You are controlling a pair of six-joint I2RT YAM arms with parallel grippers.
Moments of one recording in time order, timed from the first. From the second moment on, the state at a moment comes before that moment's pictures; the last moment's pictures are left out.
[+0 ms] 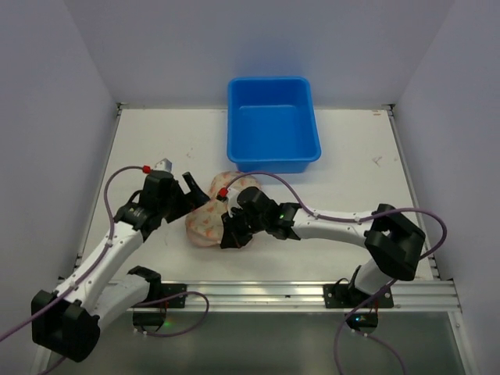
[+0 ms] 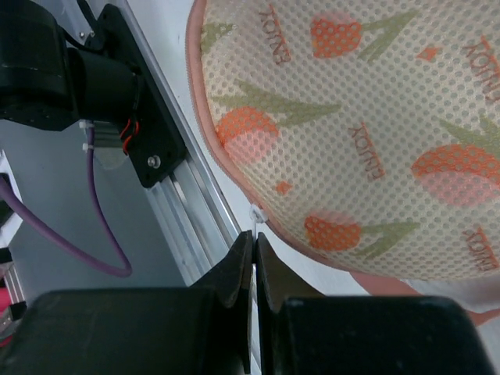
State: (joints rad) left arm -0.34 1.00 0.68 -0.47 0.08 -0.79; right arm 1.06 1.58 0.96 -0.08 -0.36 0.48
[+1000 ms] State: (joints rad) left arm -0.33 0.67 0.35 -0.54 0.11 -1.14; right arm 1.06 1.81 1.12 0.06 -0.30 0.58
